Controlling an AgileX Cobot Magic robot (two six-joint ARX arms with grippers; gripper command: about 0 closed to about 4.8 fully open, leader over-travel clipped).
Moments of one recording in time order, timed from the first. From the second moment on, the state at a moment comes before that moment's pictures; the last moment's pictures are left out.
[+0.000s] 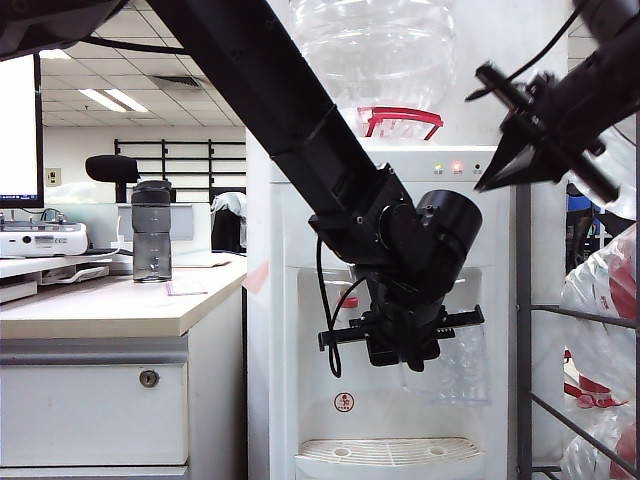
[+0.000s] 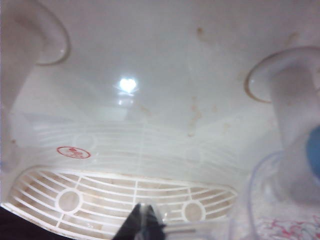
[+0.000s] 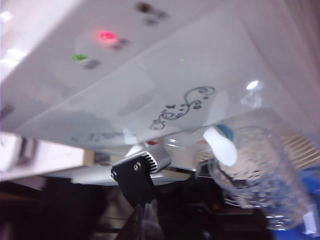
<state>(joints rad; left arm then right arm) -0.82 2.60 1.90 -0.01 -0.64 -0.63 0.14 1.55 1.00 0.02 -0.42 0.71</state>
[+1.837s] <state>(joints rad) -0.80 2.60 1.90 0.03 -0.60 -0.60 0.13 1.74 1.09 0.02 -0.37 1.12</state>
